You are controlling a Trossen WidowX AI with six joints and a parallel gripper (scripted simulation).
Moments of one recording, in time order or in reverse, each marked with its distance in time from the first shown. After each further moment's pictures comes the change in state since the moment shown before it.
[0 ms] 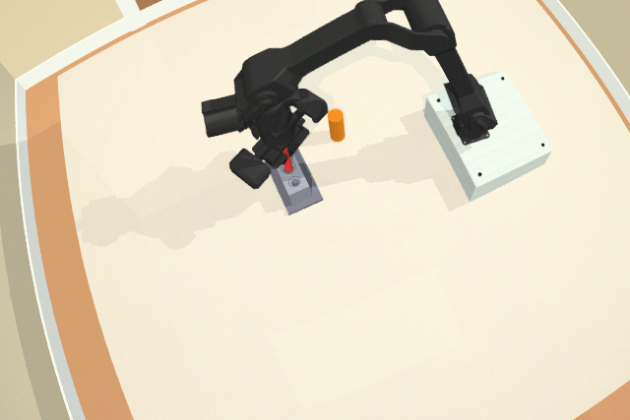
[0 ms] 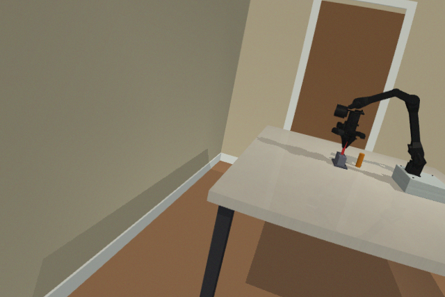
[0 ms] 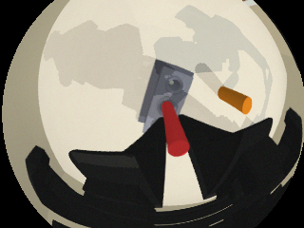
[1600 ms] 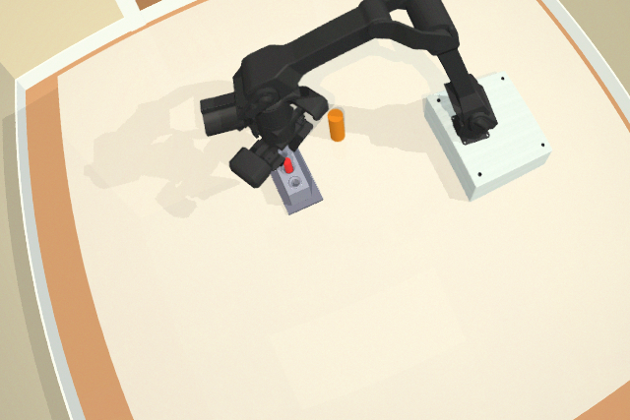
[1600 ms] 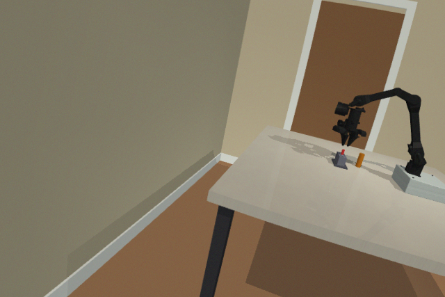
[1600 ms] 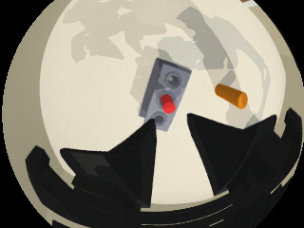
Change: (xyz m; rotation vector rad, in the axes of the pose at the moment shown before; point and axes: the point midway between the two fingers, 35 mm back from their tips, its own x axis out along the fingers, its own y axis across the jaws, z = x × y) arm -0.013 0.001 -0.004 -0.011 0.003 -0.003
